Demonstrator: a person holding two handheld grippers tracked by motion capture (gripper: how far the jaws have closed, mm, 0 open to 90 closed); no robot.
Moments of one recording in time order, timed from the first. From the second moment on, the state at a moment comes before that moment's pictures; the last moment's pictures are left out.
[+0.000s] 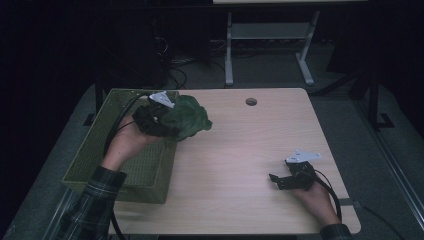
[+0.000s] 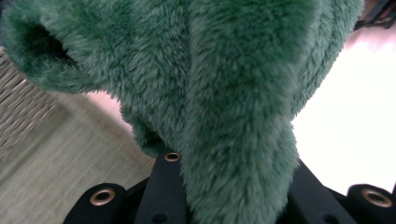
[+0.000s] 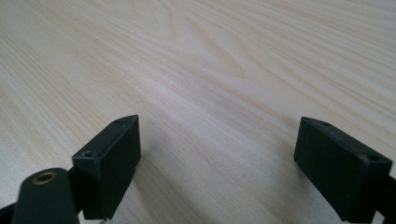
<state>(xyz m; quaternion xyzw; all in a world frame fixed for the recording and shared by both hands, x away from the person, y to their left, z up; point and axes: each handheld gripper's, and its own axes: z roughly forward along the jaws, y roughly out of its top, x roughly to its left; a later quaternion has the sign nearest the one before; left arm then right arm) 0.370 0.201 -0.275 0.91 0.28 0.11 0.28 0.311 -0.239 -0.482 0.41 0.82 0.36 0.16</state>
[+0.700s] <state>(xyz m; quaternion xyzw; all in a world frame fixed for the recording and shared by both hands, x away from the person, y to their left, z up) 0.370 0.302 -0.304 0.87 0.39 0.14 0.25 0.312 -0.239 -0.482 0.41 0.82 0.36 0.16</state>
